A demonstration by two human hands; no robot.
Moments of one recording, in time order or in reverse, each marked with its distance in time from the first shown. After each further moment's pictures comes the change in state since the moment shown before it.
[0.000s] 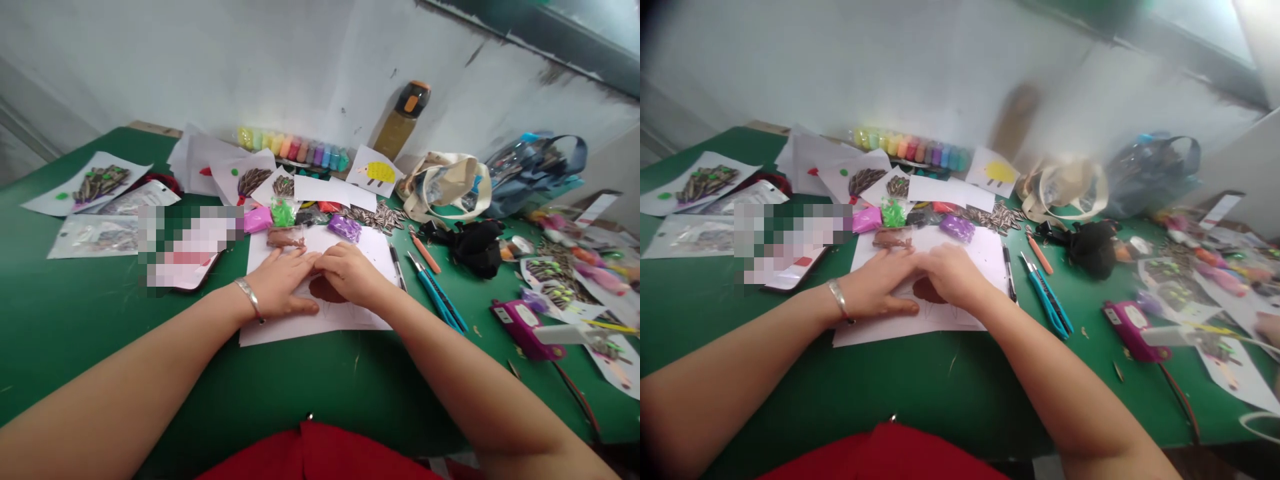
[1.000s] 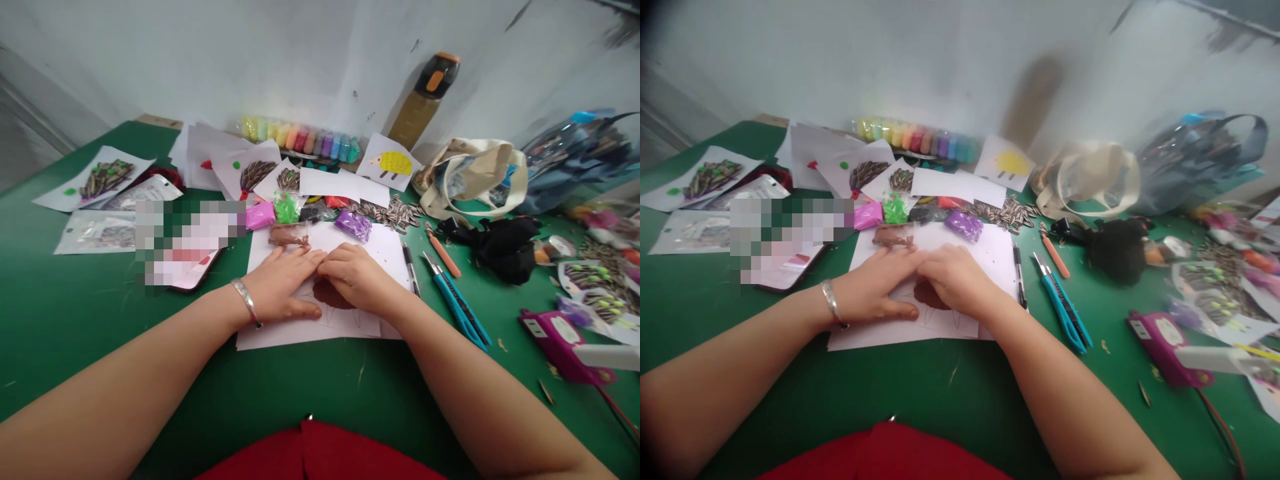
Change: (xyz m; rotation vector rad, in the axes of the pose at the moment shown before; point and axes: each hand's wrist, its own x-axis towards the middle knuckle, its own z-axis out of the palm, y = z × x) left_hand 0.001 -0.001 0.000 -0.042 -0.010 -0.012; right_hand -0.002 0.004 -0.001 0.141 -0.017 -0.050
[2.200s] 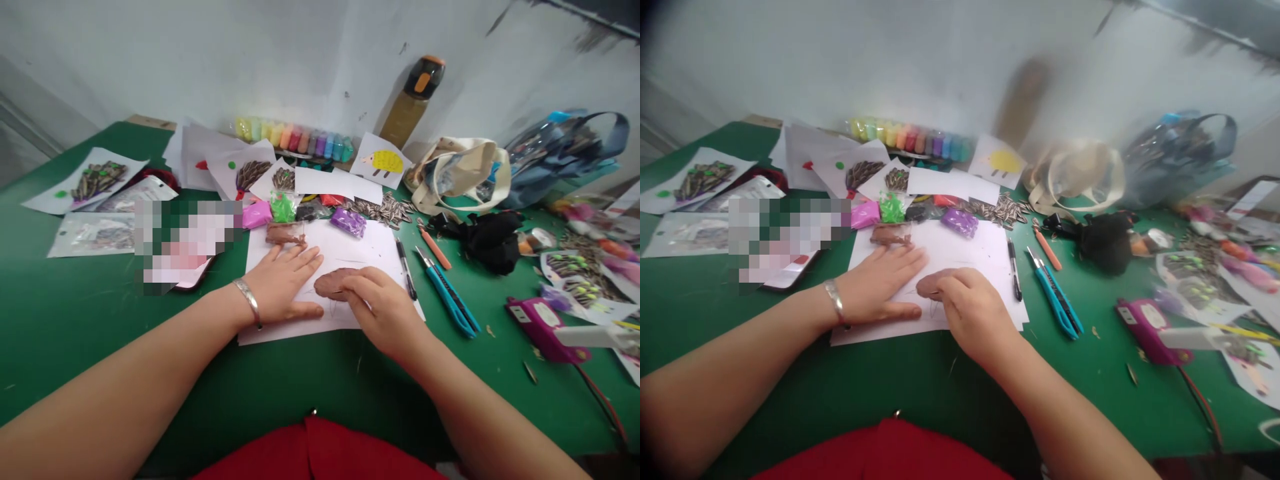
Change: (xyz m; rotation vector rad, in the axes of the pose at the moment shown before) left_hand -0.004 0.002 0.007 0.136 -0.036 0.003; right_hand -0.048 -0.056 -0.008 0.142 0.224 0.293
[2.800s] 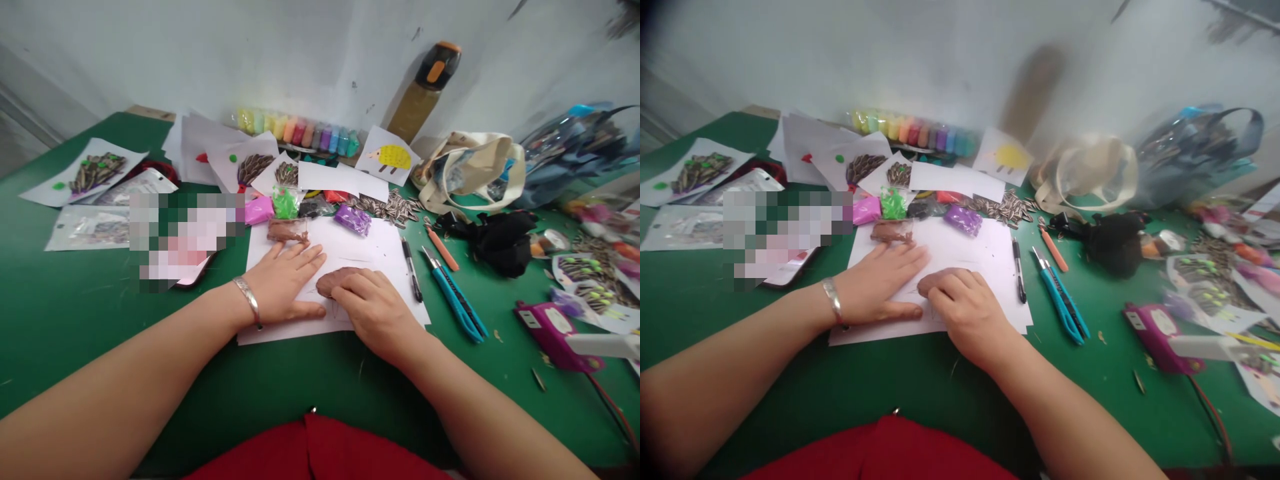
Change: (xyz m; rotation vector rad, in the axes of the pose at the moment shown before) left_hand 0.001 0.001 0.000 0.011 -0.037 -0.018; right_hand -0.003 0.016 0.012 -0.257 -0.124 -0.195
